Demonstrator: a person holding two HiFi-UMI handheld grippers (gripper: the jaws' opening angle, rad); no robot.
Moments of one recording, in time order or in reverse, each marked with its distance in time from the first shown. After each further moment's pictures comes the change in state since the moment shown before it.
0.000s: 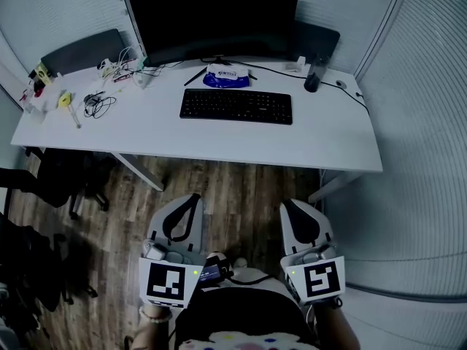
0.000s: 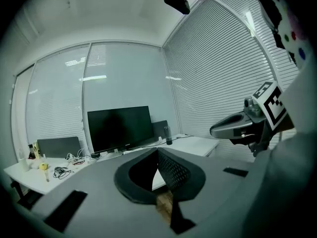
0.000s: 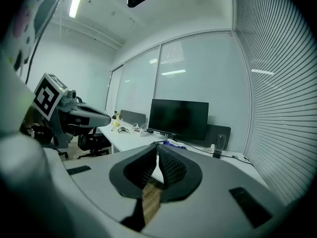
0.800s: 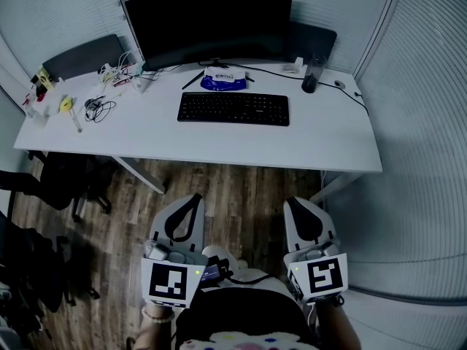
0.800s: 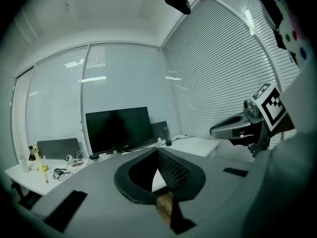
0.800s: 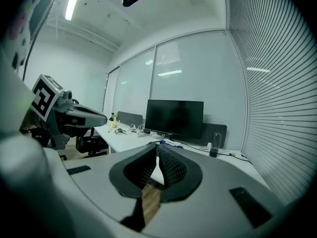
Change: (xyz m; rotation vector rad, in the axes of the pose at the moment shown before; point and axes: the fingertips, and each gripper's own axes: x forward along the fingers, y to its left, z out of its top) left arm 0.008 -0.014 0.006 0.012 -0.001 0.005; right arm -0.007 -0.023 -0.012 0.006 0.028 -0.011
